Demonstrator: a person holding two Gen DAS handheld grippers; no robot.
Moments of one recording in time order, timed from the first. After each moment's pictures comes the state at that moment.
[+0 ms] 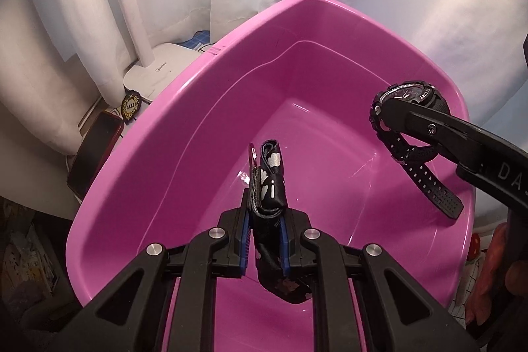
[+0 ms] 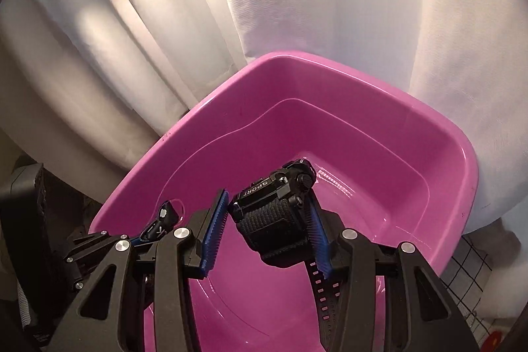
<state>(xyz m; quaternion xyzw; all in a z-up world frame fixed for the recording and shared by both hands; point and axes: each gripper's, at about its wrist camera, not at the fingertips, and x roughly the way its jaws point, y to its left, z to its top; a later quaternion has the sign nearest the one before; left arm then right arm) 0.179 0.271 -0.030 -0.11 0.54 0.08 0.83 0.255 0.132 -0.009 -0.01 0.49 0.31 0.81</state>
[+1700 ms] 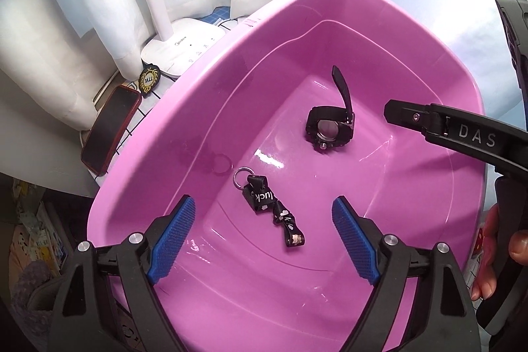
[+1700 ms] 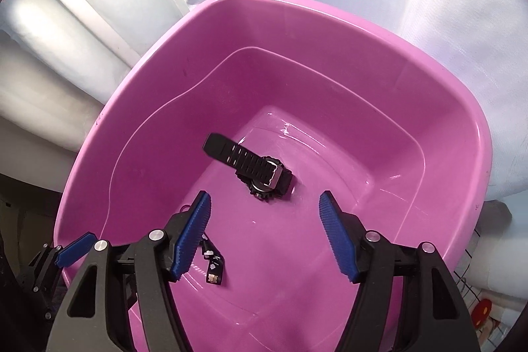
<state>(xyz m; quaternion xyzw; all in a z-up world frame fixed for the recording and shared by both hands) 0.166 0.281 -0.027 -0.12 0.57 0.10 0.81 0.277 0.139 -0.020 -0.04 0.58 0.23 0.78</state>
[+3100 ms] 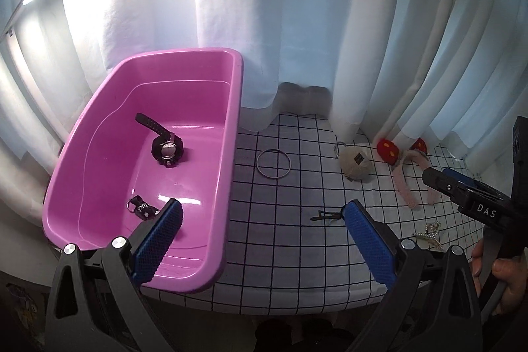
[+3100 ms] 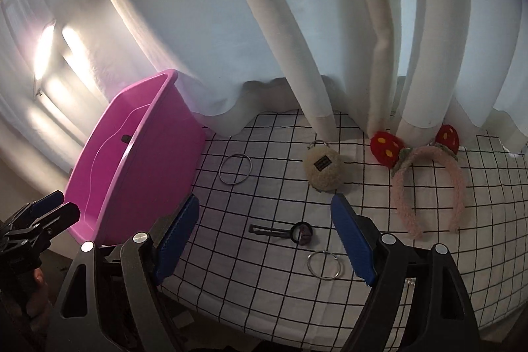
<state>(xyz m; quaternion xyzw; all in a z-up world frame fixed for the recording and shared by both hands) 0.047 0.093 0.049 0.03 0.45 -0.15 0.88 -0.014 -0.184 -0.003 0.17 0.43 0.00 0.89</state>
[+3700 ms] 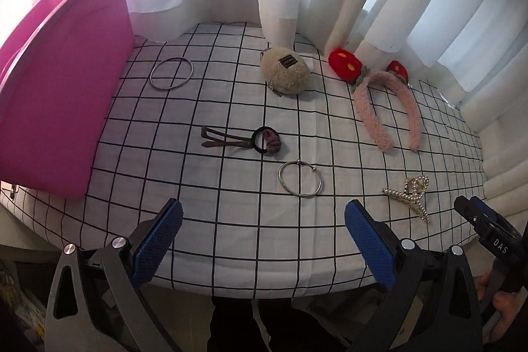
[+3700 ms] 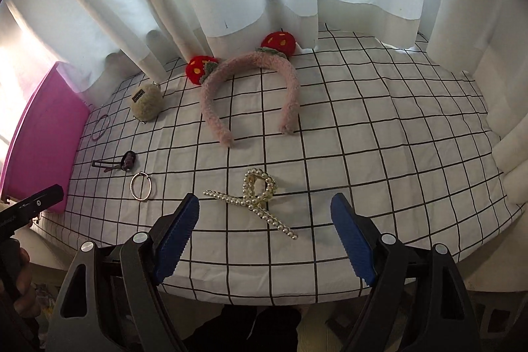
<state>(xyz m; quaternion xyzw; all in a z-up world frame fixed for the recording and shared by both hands) 0.001 -0.051 -0.085 0.02 0.55 -0.16 0.82 -0.129 -0.334 -0.123 0.18 0.49 -0.10 0.85</state>
